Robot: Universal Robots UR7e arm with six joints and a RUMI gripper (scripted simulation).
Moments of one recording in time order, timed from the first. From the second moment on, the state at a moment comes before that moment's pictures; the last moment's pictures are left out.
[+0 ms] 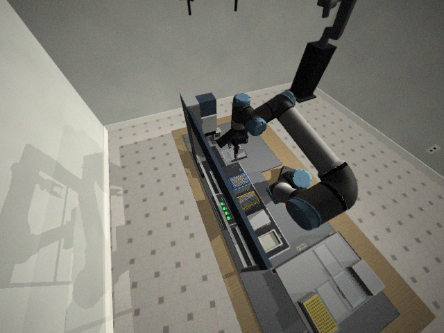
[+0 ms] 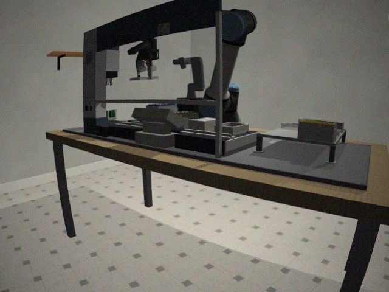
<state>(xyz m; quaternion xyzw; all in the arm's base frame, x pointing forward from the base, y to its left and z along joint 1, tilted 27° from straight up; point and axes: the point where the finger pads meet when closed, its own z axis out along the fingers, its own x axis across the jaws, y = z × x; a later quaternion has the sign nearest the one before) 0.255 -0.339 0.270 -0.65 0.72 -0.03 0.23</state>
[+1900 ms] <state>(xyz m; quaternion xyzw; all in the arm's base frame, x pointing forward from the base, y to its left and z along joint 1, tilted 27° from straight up) 0.283 -0.319 0.204 -0.65 0.72 -0.03 0.23</state>
